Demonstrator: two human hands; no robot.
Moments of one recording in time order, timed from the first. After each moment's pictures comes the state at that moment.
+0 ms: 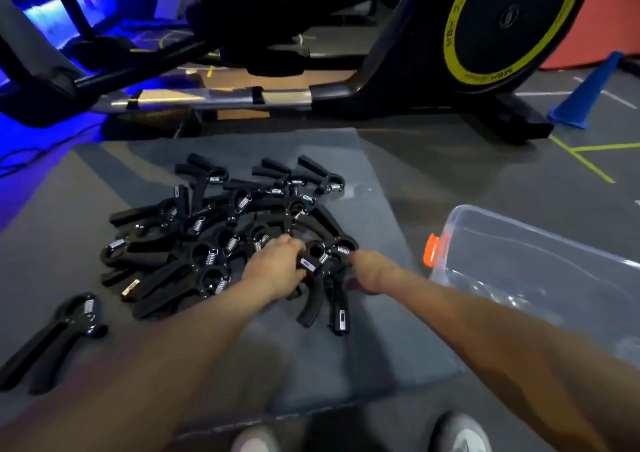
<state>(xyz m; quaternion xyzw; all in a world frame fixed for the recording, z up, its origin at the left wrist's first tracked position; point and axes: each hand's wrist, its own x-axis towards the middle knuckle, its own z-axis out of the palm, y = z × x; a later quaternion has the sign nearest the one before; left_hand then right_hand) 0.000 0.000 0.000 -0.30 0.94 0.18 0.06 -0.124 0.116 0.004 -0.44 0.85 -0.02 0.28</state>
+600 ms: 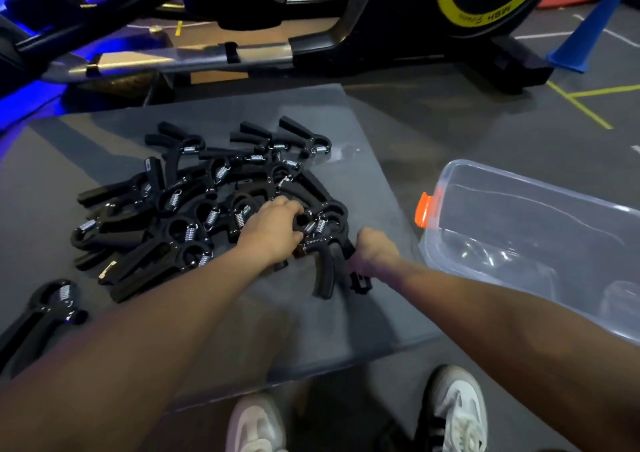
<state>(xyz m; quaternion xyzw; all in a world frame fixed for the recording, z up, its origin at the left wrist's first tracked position) -0.026 0.002 -0.008 -0.30 0.94 0.18 0.04 -0.125 0.135 -0.027 -0.25 0.91 -0.10 0.30</state>
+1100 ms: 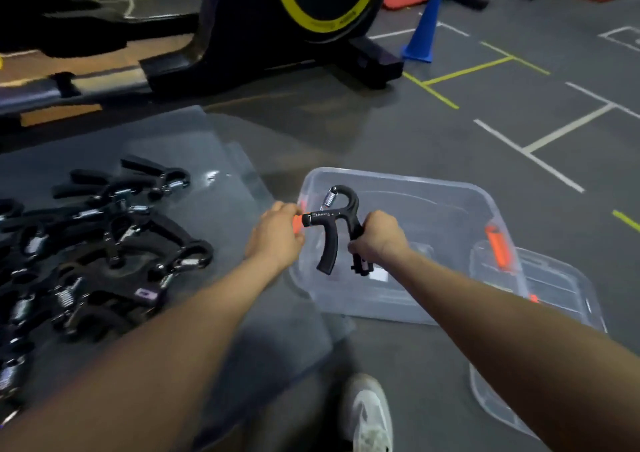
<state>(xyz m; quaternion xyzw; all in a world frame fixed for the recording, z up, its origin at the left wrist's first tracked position) -0.203 0.145 -0.022 -0.20 0.94 0.28 0.00 -0.271 0.293 -0.008 -0.05 0.95 -0.22 0.21</state>
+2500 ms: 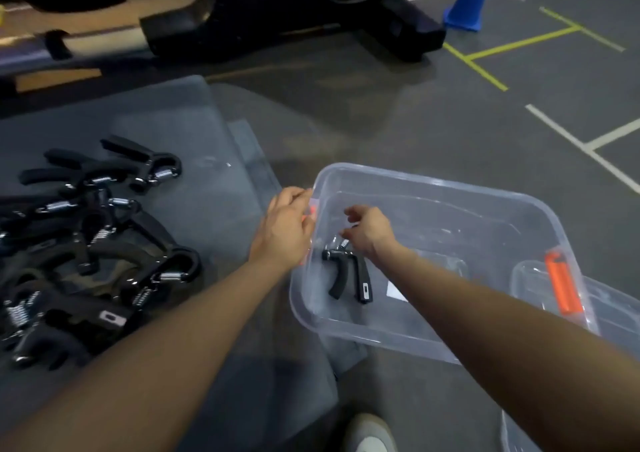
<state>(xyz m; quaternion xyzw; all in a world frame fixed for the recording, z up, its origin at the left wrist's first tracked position) -0.262 0.121 -0.072 -0.18 0.95 0.27 -0.06 -0.348 0.241 -0.087 -0.08 0.89 -0.36 0.26</state>
